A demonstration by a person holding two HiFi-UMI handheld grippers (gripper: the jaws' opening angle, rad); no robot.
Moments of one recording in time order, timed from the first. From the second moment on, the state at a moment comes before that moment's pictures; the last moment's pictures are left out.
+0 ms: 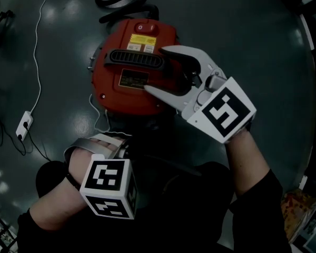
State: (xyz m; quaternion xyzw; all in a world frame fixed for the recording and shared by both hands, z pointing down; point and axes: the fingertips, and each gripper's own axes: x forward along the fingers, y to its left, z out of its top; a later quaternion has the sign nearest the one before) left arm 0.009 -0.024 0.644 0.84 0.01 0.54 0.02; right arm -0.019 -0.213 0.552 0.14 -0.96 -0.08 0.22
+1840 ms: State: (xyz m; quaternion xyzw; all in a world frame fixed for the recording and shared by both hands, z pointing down) left arm 0.011 -0.035 0.640 0.86 -0.06 0.51 0.06; right arm -0.027 -0.229 0.550 0.15 -0.96 -0.11 0.21
